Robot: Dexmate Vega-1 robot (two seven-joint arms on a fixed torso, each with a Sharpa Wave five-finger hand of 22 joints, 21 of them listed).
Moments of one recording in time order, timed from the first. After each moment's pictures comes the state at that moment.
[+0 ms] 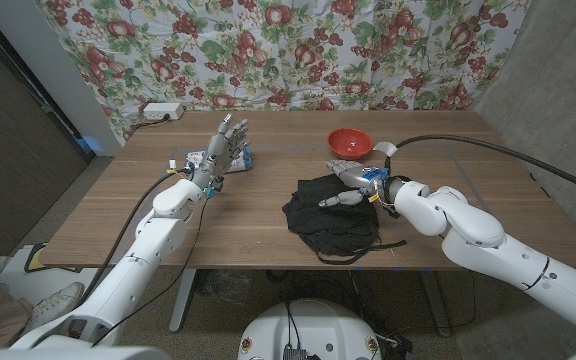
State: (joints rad) left arm 0.92 0.41 0.16 -1.39 -0.45 -0.19 -0.26; left_hand 0.07 -0.06 0.11 -0.10 0.39 0.19 -0.18 0.20 0.18 0.07 -0.08 0.20 0.19 -0.06 -0.02 0.19 0.18 0.03 0.05 0.19 0.18; right arm -0.99 -0.91 -0.58 -2.17 -0.76 -0.26 0.36; right_hand 0.47 0.06 -0.15 -0.13 0.59 -0.17 0.12 0.19 0.19 -0.17 0.11 0.20 0.19 -0.17 0.07 0.18 0.18 -0.12 0.11 0.19 0.18
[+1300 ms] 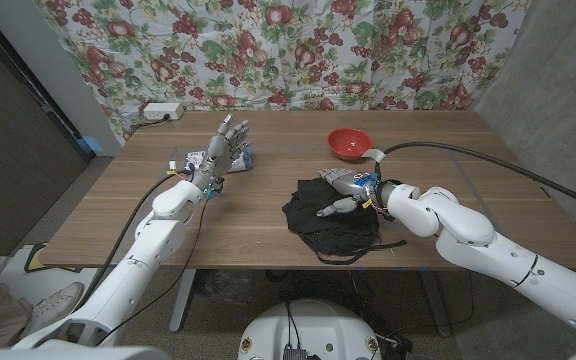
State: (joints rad) left arm 0.94 0.42 0.15 -1.41 -0.46 -0.18 -0.27; left_hand 0.06 -0.06 0.10 -0.10 0.39 0.19 -0.18 0.20 0.18 0.07 -0.08 0.20 0.19 -0.06 -0.02 0.19 0.18 0.03 0.05 0.19 0.18; right arm -0.95 -0.88 -0.62 -2.12 -0.81 -0.18 0.41; right_hand 0.53 0.06 -0.14 -0.14 0.62 -0.17 0.12 0.19 0.19 -0.17 0.09 0.20 0.19 -0.17 0.07 0.18 0.18 -0.13 0.11 0.19 0.18
